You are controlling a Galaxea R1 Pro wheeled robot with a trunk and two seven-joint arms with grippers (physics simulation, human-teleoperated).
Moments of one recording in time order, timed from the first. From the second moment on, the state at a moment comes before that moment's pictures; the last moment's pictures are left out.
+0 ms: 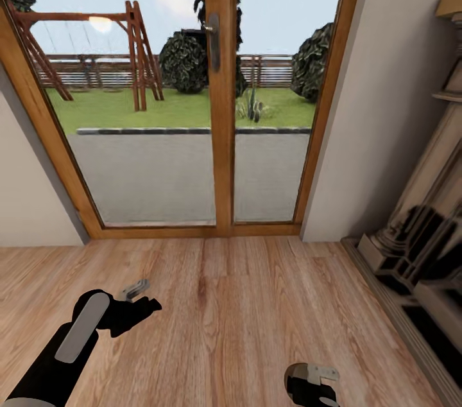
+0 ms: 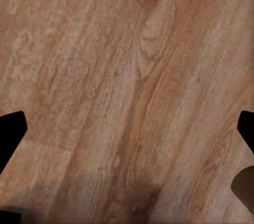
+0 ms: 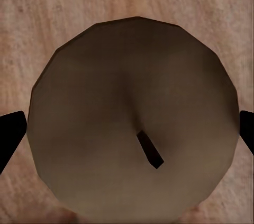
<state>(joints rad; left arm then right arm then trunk) -0.41 0.17 -0.05 -1.23 1.13 0.95 0.66 -0.47 0.02 0.58 -0.17 -0.72 -0.13 -0.22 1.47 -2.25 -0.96</state>
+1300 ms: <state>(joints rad) -0.41 0.17 -0.06 -1.23 1.13 0.95 0.67 -0.47 0.03 0.58 -0.18 -0.72 -0.13 -0.22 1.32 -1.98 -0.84</state>
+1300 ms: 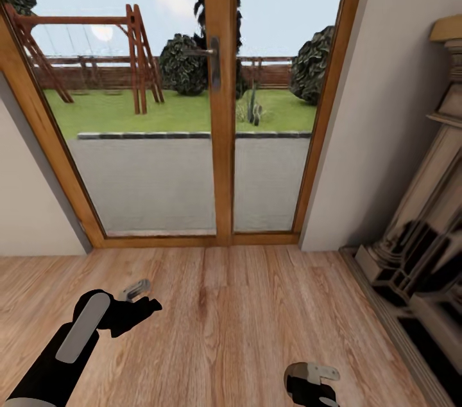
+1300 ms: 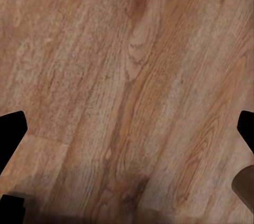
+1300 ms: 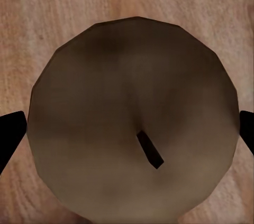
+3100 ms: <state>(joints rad) -0.41 0.17 -0.06 -1.23 1.13 0.95 0.67 -0.47 0.03 0.58 -0.17 -0.72 -0.13 -0.21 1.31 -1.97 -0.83</state>
